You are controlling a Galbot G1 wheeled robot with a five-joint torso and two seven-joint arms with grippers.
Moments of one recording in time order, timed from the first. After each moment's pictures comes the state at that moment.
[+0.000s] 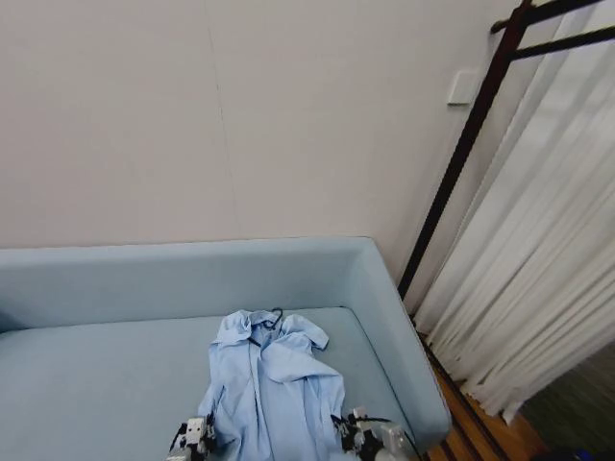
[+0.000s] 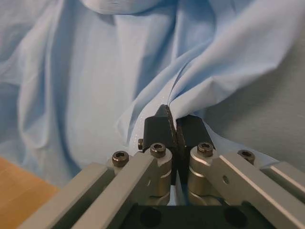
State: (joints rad) left arm 1.79 -1.20 -0.41 -2.06 -0.33 0.24 -0.36; right arm -1.57 0.95 0.10 2.08 0.67 -0.38 0.16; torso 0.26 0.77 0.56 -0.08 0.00
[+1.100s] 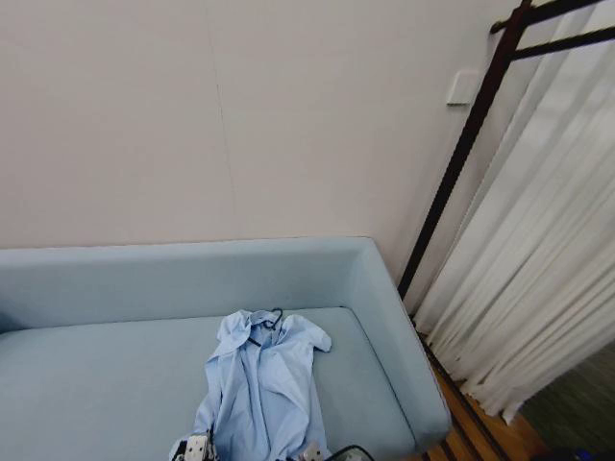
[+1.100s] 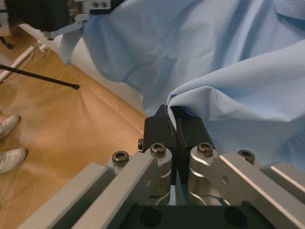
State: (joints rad) left arm 1.94 -1.20 -0.36 -2.25 -0.22 0.35 -0.41; right arm -1.44 0.89 -0.22 2.16 0.55 -0.40 0.00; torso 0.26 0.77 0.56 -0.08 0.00
